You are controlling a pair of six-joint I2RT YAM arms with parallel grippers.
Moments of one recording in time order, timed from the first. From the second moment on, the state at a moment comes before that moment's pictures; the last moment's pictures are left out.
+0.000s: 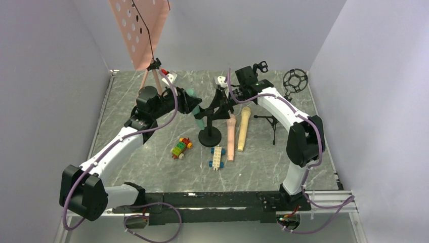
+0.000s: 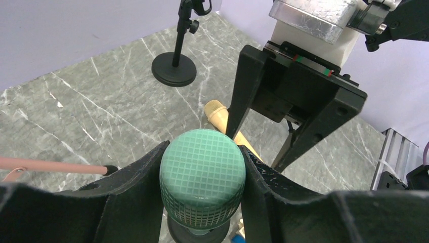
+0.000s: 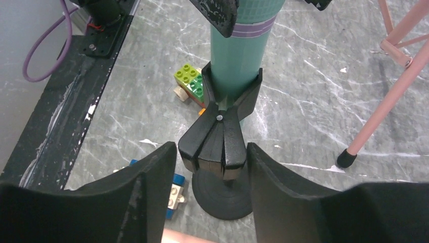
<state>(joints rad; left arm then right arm) -0.41 1.22 0.92 0.26 0.47 -0.23 0.45 1.81 1.56 -0.67 -1.19 -0.81</state>
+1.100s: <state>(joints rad) -0.40 1.22 0.87 0.35 0.50 -0.29 0.45 1.81 1.53 -0.65 -1.19 -0.78</state>
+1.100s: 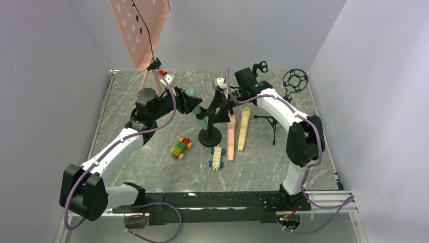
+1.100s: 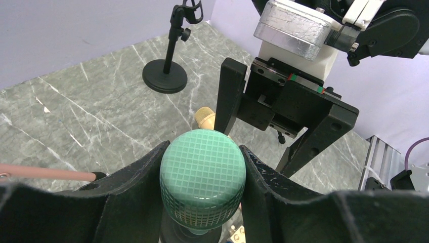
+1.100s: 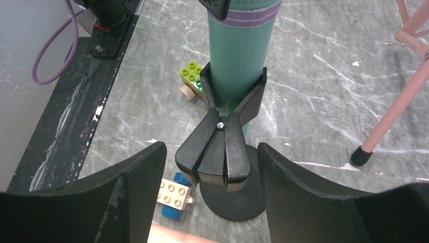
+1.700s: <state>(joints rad) -0.40 1.17 0.87 0.29 0.46 -0.30 0.45 1.81 1.53 -0.65 -1.19 -0.77</state>
